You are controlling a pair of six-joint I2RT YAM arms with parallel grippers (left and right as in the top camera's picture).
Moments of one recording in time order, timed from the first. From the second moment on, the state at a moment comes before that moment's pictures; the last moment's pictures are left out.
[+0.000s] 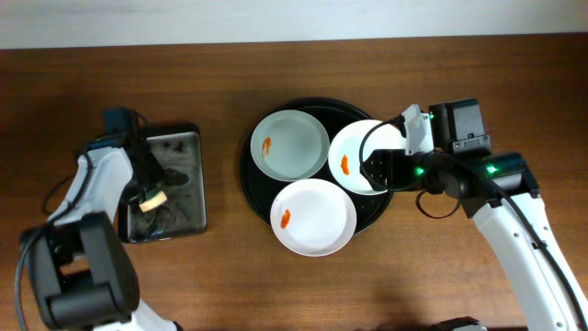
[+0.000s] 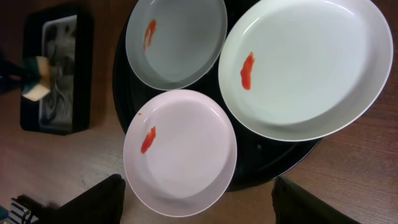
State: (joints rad) left arm 0.20 1.81 1.21 -0.78 -0.18 -0.39; right arm 0.18 1.32 1.24 -0.97 -0.37 0.21
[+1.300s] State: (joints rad) left arm -0.32 1.91 1.24 -0.32 0.19 -0.07; right arm 0.36 1.95 1.25 -0.35 -0.29 0.62
